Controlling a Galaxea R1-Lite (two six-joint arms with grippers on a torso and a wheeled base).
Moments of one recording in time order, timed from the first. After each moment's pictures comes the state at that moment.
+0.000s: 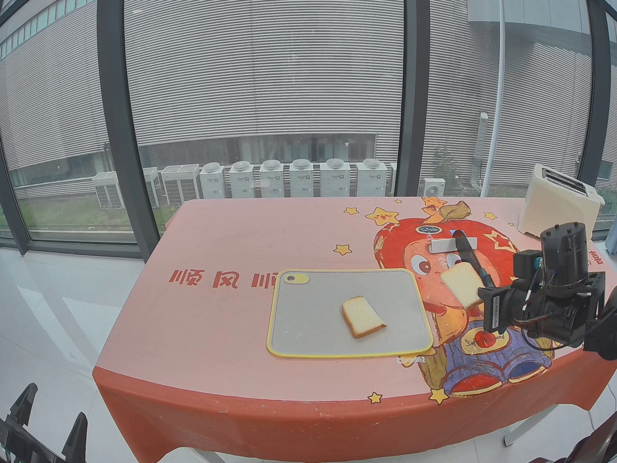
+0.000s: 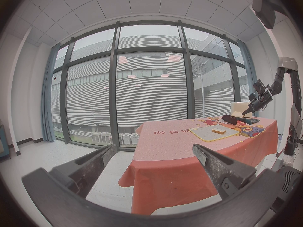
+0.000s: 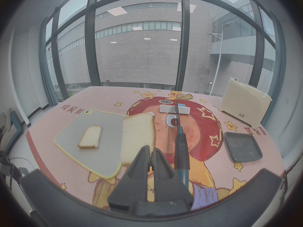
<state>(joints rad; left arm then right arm) -0.01 0.04 -0.02 0.00 -0.05 0.03 0.46 1.54 -0.53 -0.39 -0.28 0.14</state>
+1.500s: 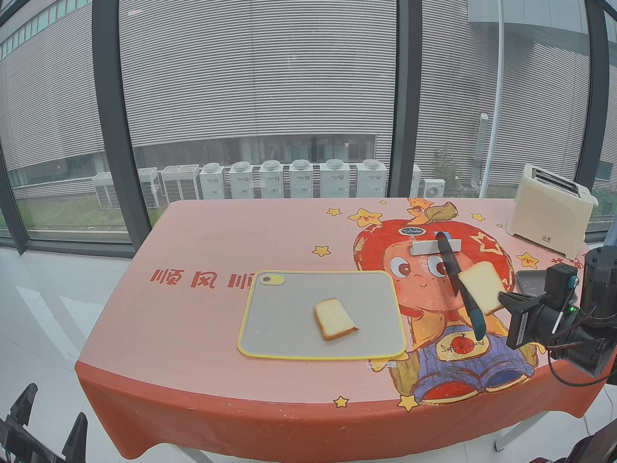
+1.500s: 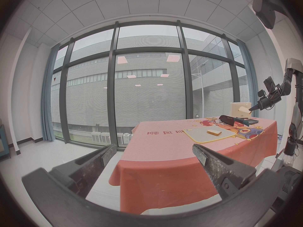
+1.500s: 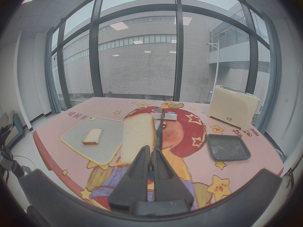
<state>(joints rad) -0.01 0.04 -0.02 0.00 -0.05 0.03 0.51 1.36 -0.37 -0.53 -0.34 0.14</state>
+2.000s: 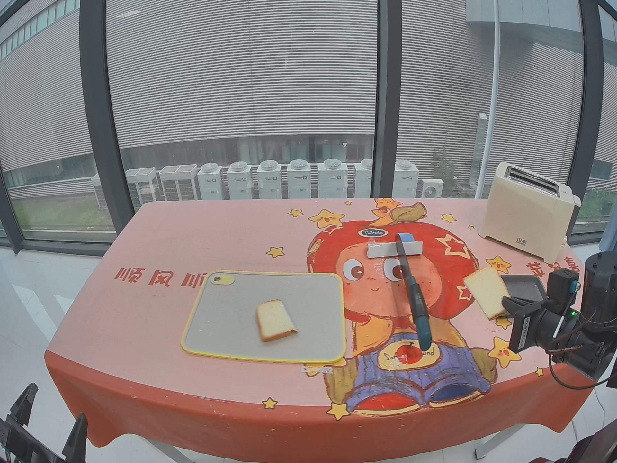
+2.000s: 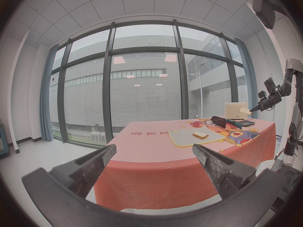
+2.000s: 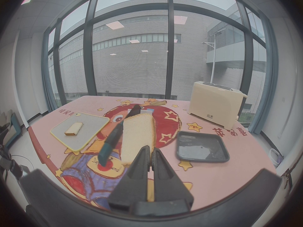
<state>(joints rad) -0.01 0.04 -0.02 0.00 -0.05 0.03 0.50 1.35 -0.35 -0.53 -0.35 0.16</state>
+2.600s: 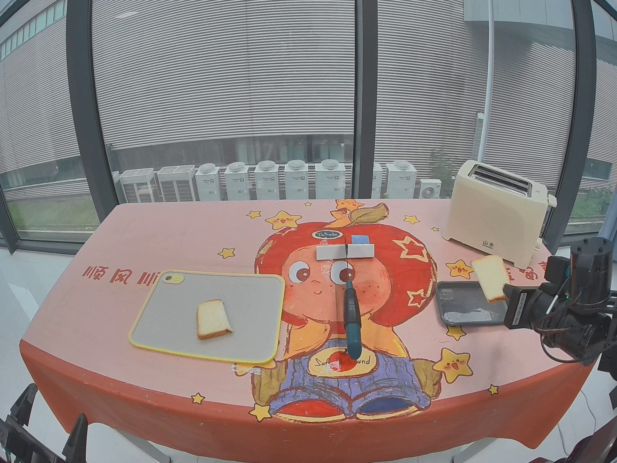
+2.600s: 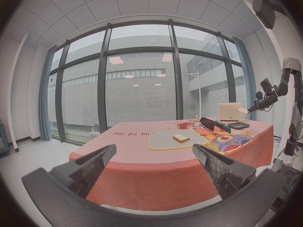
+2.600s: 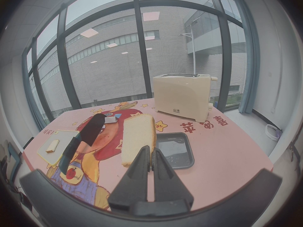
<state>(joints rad) -0.01 0.04 -0.02 0.00 -0.05 0.03 0.46 1.46 -0.43 -0.52 -0.41 0.34</state>
